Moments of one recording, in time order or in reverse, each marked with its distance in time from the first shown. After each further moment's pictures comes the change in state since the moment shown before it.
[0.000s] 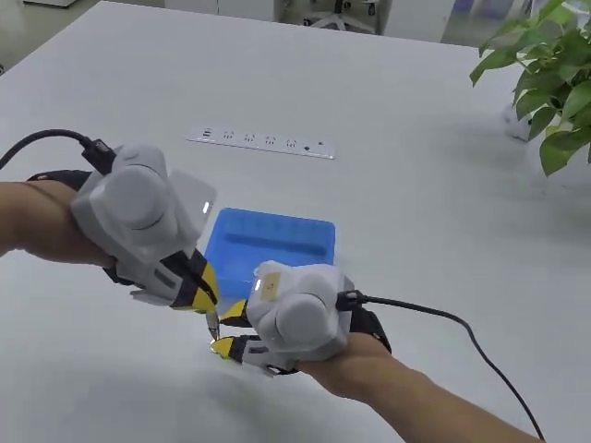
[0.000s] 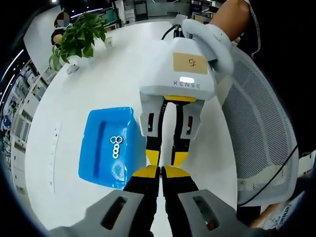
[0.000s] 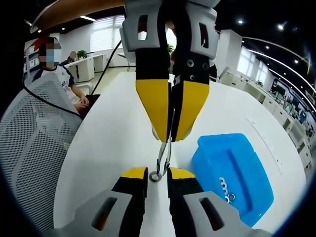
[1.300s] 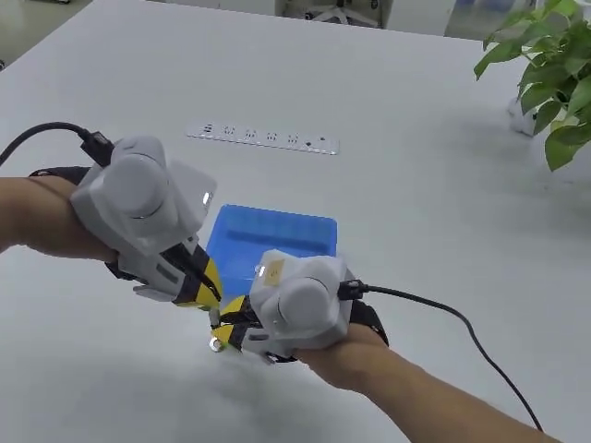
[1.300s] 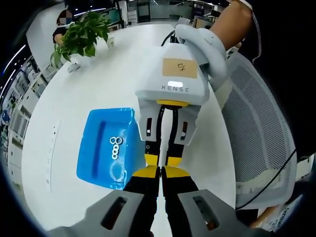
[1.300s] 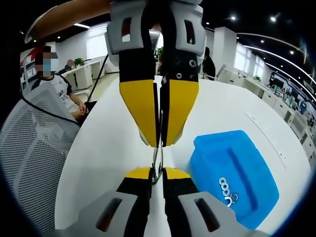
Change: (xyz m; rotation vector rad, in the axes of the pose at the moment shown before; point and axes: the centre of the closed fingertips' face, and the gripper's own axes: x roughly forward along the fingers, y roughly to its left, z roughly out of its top) left arm 0.000 0.002 0.001 -0.033 -0.025 -0.018; right arm 0.005 -0.007 0.002 0.066 -0.031 0.009
